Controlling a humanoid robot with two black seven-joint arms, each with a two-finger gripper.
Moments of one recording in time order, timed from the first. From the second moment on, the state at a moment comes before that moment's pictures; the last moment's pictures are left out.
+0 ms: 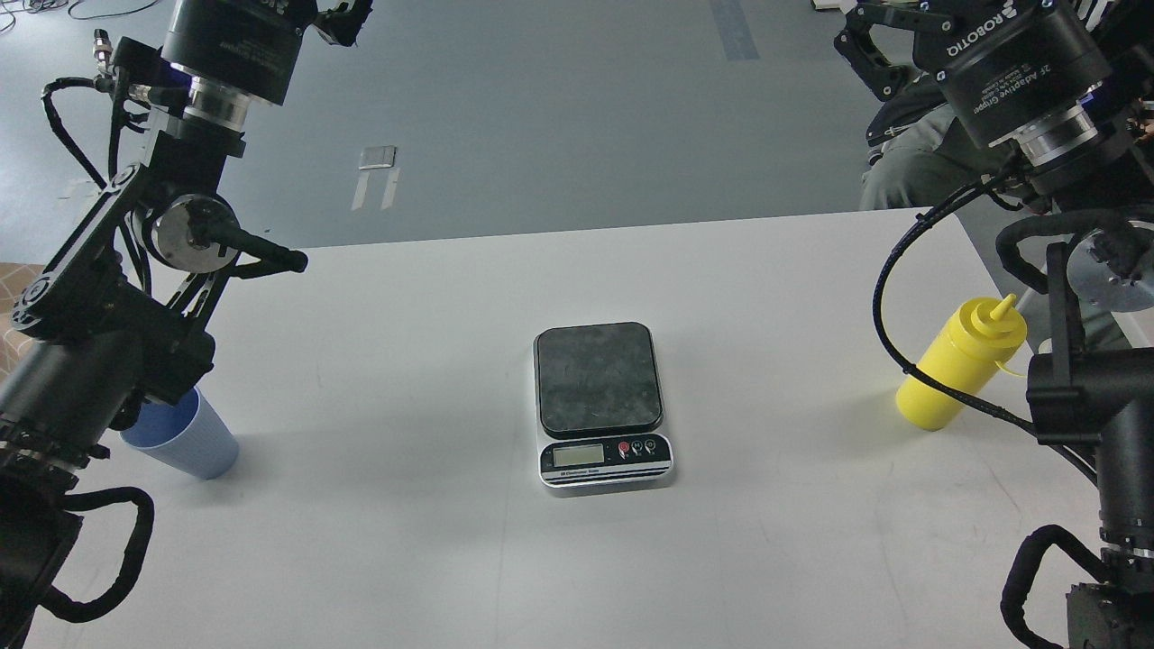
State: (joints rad) left arm -0.86 0.35 -1.06 -1.00 0.39 -0.48 -0.49; right arm 0.54 -0.05 1.70 1.45 -0.55 0.49 -0.25
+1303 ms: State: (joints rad) left arm -0.86 0.30 -1.09 -0.99 0.41 -0.47 -0.49; right arm 0.54 -0.04 1.70 1.45 -0.56 0.49 -0.25
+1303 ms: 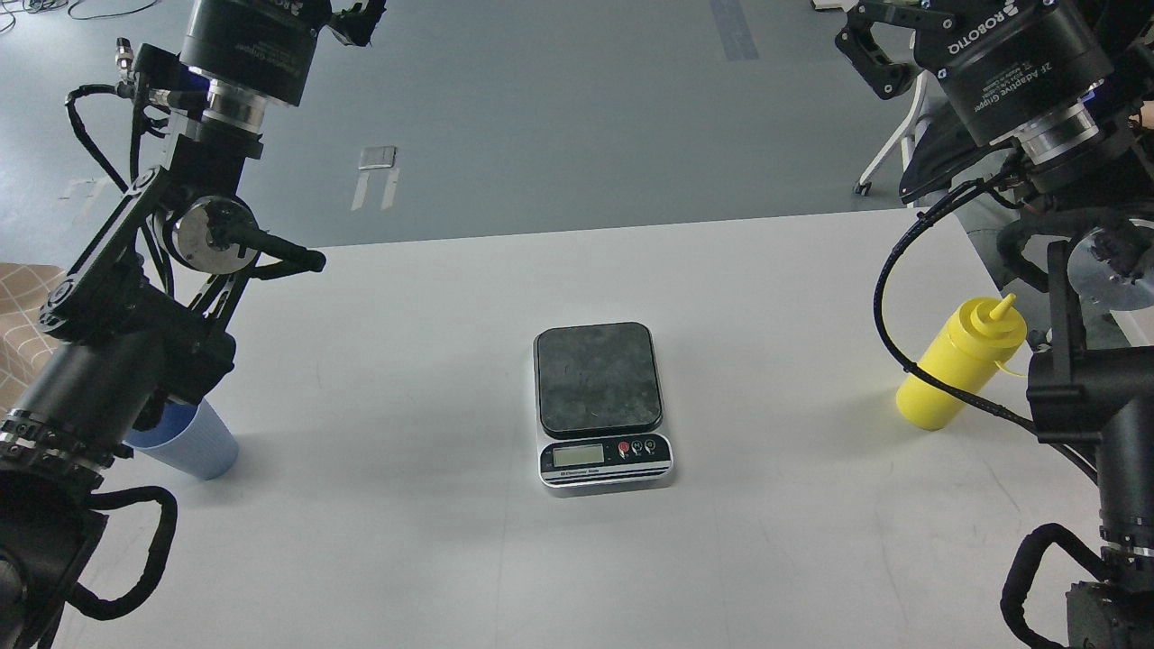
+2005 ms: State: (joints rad) left arm -0.86 0.31 -1.08 -0.99 0.41 -0.48 -0.49; right arm 0.54 -0.04 1.70 1.45 -0.55 0.49 -0.25
